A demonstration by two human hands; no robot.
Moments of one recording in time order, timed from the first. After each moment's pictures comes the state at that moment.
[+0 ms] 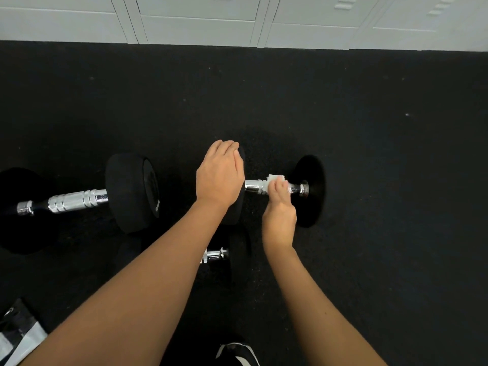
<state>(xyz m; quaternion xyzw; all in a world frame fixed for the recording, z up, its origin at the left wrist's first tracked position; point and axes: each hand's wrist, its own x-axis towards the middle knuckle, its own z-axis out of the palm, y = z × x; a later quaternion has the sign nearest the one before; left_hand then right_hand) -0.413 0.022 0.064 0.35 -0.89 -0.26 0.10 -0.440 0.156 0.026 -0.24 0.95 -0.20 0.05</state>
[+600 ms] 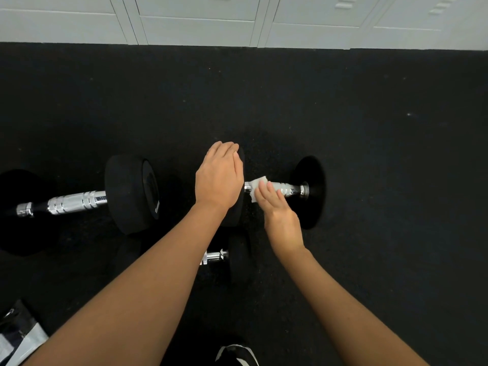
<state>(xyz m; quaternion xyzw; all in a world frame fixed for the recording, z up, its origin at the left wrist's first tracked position) -0.411 0.023 0.065 0.35 -0.90 -0.26 0.10 -0.450 0.178 0.024 -0.44 0.89 -0.13 0.03</state>
